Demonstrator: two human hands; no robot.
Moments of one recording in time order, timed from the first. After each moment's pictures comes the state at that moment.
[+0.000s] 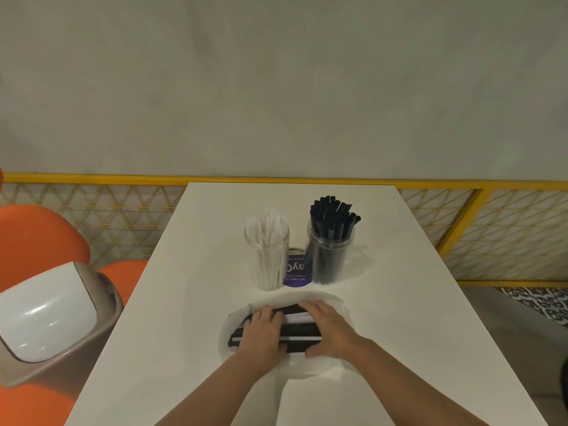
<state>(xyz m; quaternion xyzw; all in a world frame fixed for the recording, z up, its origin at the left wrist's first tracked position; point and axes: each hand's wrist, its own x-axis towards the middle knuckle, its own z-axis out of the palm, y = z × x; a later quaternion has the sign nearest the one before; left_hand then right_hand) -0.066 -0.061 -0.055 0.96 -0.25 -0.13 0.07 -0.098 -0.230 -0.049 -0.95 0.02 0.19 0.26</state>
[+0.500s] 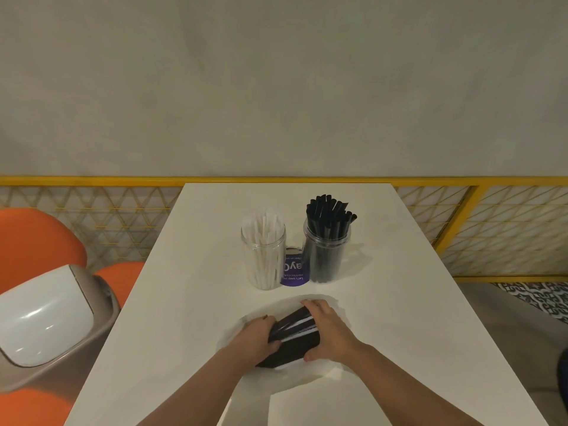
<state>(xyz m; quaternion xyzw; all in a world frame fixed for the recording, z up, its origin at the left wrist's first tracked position) -0.053 -0.050 -0.056 0.93 -0.22 -0.25 0.18 -0.105 -0.228 -0.056 -0.95 0.03 0.16 0.27</state>
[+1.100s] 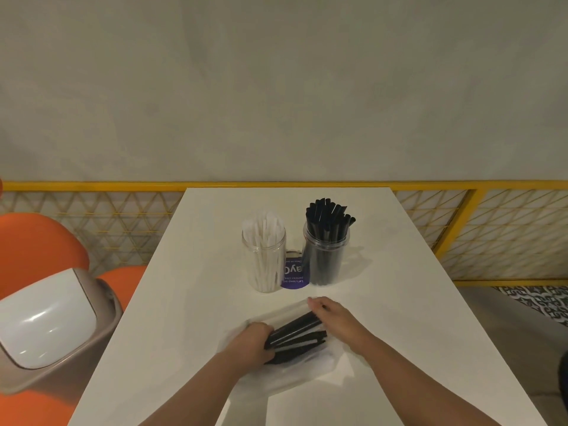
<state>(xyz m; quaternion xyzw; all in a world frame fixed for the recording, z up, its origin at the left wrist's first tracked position) -0.056 -0.041 -0.053 0.92 -0.24 -0.25 0.18 -0.099 -0.239 -0.027 -0.81 0.18 0.15 0.53</state>
